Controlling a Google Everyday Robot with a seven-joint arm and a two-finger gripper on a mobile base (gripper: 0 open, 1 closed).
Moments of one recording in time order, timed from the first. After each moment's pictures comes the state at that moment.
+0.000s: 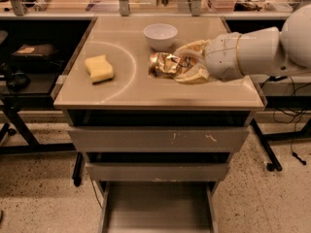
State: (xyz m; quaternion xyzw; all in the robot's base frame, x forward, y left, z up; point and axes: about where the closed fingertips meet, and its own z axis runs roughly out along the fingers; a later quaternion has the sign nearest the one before) arm 0.571 -0.080 0.930 -0.66 0.54 0.05 0.52
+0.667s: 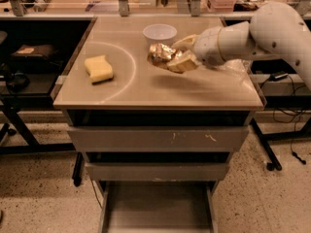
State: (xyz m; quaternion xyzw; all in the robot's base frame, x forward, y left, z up) arm 0.670 -0.074 0.897 -0.58 0.63 0.14 0.50
